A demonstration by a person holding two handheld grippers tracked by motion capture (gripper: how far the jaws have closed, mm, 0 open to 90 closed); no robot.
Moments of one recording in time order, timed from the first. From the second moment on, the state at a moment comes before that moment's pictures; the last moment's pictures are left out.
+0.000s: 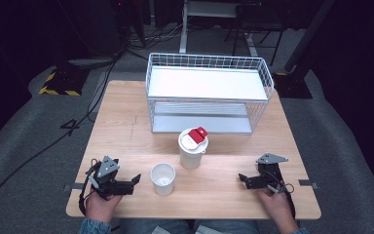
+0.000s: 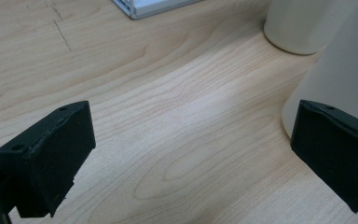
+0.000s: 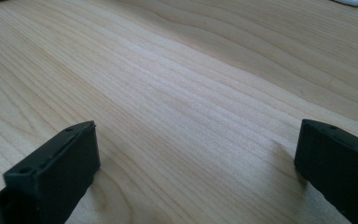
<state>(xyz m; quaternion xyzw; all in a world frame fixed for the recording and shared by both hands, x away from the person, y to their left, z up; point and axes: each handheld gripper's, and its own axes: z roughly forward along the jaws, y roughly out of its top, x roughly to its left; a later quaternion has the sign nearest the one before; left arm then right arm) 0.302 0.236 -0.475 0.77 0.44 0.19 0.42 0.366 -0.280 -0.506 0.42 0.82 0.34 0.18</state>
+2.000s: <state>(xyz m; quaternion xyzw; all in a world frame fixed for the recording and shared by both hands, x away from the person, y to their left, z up) 0.265 0.157 -0.481 0.77 0.35 0.15 0.50 0.365 -0.279 -0.506 0.42 0.82 0.34 0.18</state>
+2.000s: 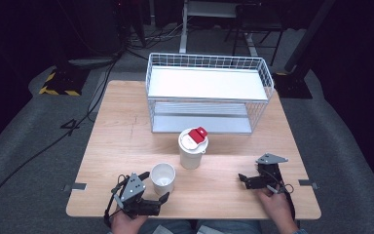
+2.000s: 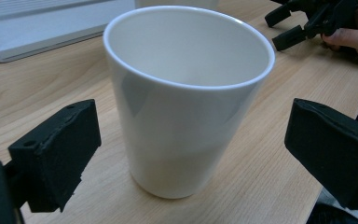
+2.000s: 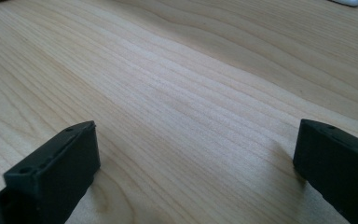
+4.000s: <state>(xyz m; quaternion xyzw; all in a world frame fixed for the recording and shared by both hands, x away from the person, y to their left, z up) 0.291 0.157 -0.479 0.79 0.37 0.16 0.45 0.364 -0.279 -0.506 0.42 0.82 0.34 0.18</state>
